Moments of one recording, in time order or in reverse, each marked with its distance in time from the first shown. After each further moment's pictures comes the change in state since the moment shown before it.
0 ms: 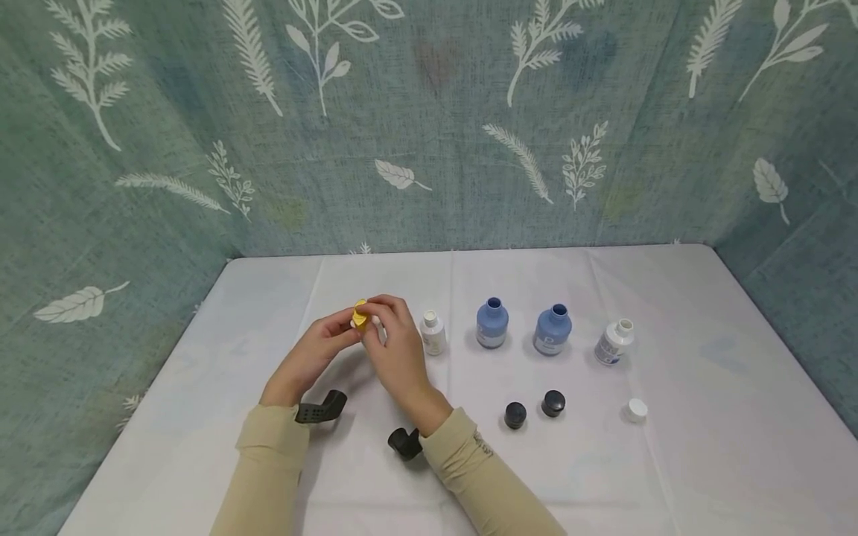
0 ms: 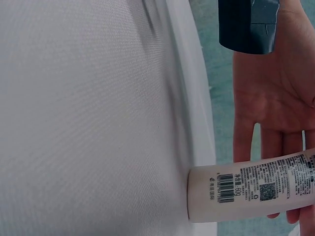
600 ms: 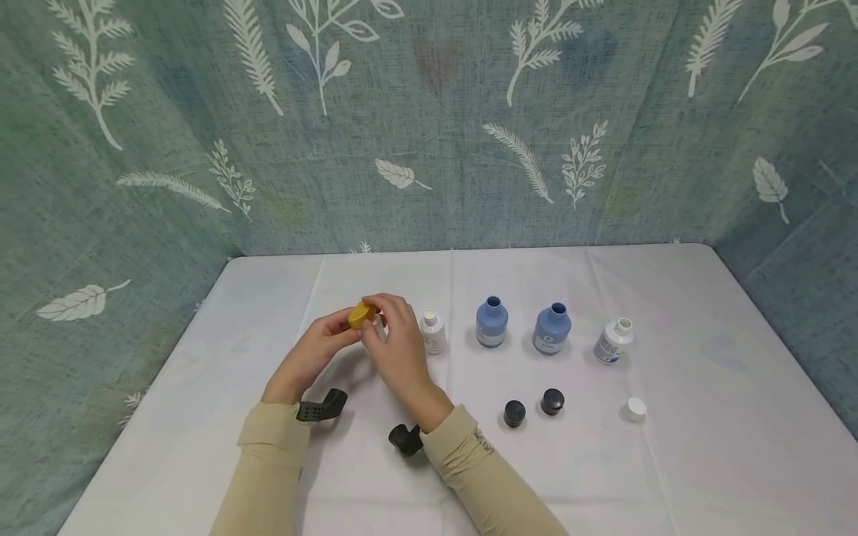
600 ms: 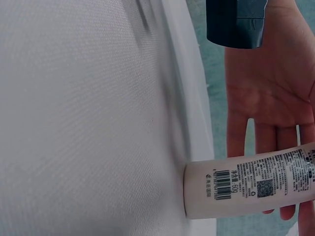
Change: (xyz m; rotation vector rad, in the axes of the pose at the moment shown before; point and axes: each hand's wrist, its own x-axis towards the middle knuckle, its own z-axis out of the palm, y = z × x) left_hand 0.001 0.000 0.001 -0.006 0.011 -0.042; right_hand 0.002 0.002 -0.002 -0.005 -0.025 0.030
